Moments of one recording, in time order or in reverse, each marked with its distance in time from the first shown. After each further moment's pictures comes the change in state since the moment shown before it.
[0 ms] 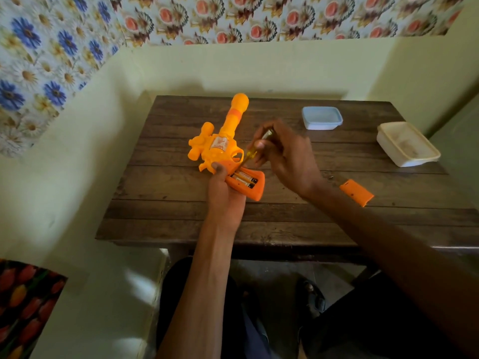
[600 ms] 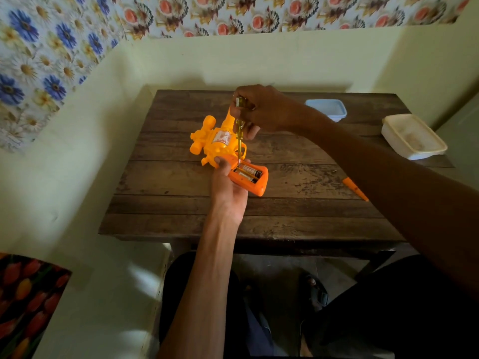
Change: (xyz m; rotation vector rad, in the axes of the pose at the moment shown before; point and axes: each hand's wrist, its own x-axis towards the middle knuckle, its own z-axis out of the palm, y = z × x) left_hand -0.003 0.004 0.005 0.015 0.049 -0.027; right_hand 0.091 -0.002 0.002 -0.153 -0.490 0.259
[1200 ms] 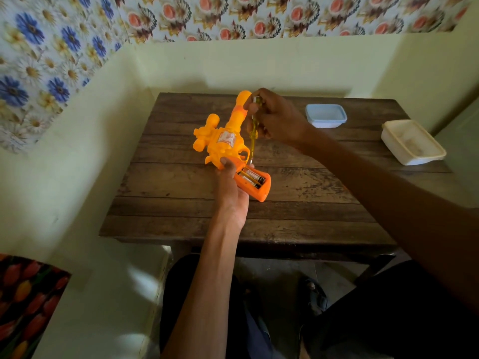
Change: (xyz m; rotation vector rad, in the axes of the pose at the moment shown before) left_hand 0.004 -0.007 0.000 0.084 0.010 0.069; right_hand -0.012 0.017 0.010 0.243 0.239 0.079
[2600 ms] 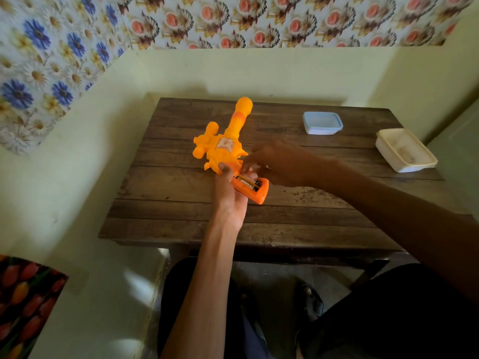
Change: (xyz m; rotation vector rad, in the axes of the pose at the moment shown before) left_hand 0.005 0.000 -0.002 -0.045 -0.030 -0.060; right_hand -0.038 0.018 0.000 -0.878 -0.378 -0.412
